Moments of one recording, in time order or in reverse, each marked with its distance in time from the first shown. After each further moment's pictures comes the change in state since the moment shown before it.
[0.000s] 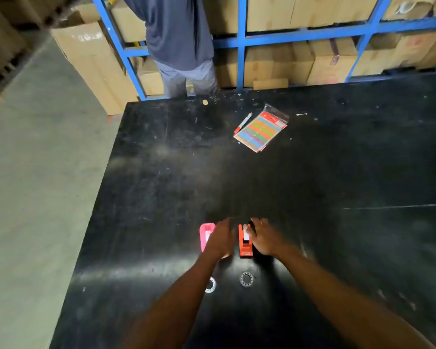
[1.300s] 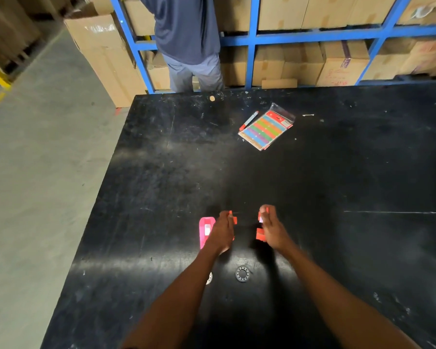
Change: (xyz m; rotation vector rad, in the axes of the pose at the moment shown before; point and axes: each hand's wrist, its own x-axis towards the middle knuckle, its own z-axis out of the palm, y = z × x) left_hand -0.001 0.007 0.009 -0.345 0.070 -0.150; right_hand -0.004 0.016 -0.012 0.565 0.223 -0.065
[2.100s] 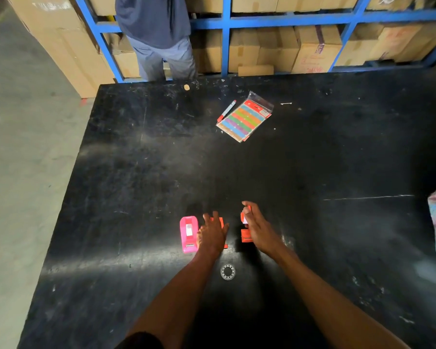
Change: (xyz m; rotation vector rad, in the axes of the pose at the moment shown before) left_hand 0.022 -0.014 0.039 0.616 0.018 0.002; right_hand -0.026 -0.014 -0.016 0.020 -0.119 0.012
